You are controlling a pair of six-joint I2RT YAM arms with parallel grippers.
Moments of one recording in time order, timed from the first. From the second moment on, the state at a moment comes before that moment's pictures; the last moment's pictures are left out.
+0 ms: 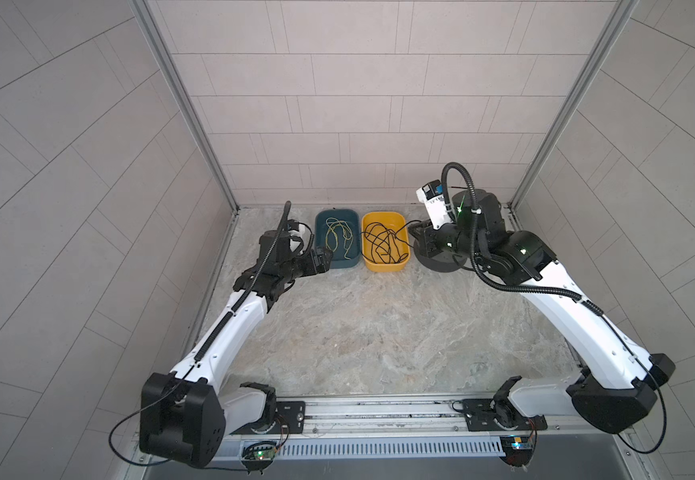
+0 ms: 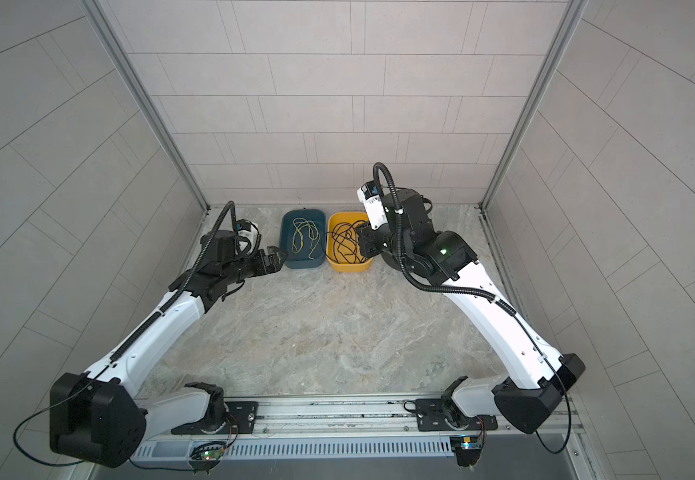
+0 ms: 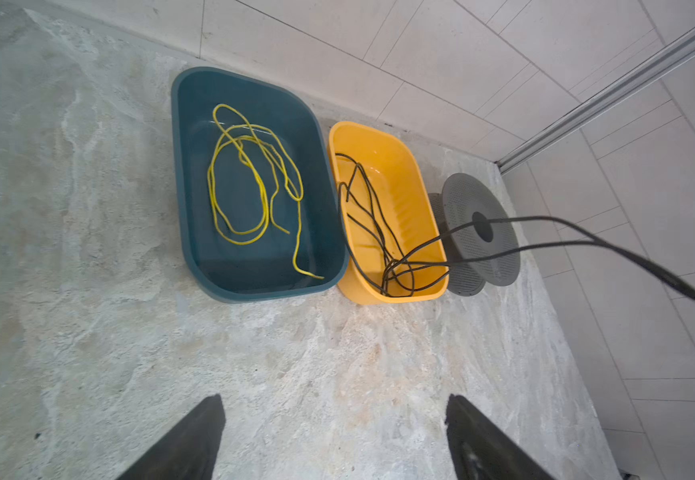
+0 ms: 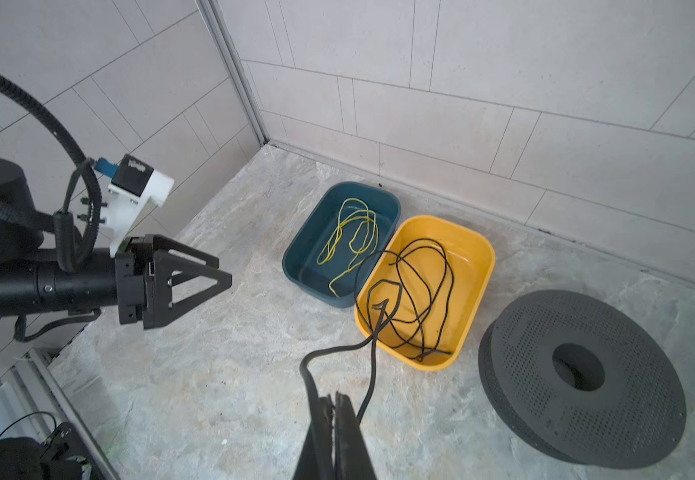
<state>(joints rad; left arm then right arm) -0.21 1.21 0.92 -0.30 0.33 -0.43 0.59 1.31 1.61 -0.81 -0.04 0.17</state>
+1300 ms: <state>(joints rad) -0.21 1.20 0.96 -0.45 0.34 -0.41 0.50 1.23 1.17 -0.88 0.05 0.30</state>
